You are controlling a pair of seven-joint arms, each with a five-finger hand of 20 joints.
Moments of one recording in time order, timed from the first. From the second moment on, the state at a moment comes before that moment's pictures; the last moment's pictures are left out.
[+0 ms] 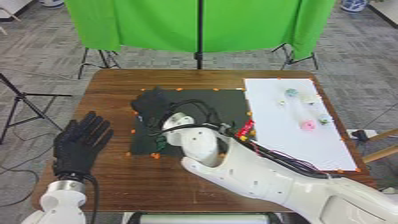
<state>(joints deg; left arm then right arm) 125.2 -54.3 -90.8 -121.7 8.2 17.5 23.8 -48.7 -76.9 19.4 -85.4 -146.3 -4.7 17.0</state>
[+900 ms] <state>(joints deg) 123.1 -54.0 -90.1 -121.4 7.7 17.3 23.3 -57.4 -80.7 27.2 -79.2 -158.2 -6.4 13.6</state>
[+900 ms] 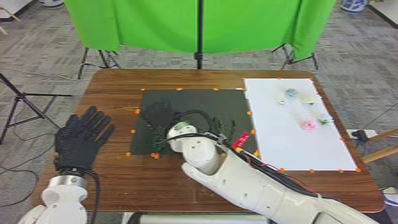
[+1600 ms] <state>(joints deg) 123.1 -54.3 -90.1 -121.3 7.6 17.3 22.7 -56.8 -78.8 23.7 -82.5 -153.7 -6.6 15.4</state>
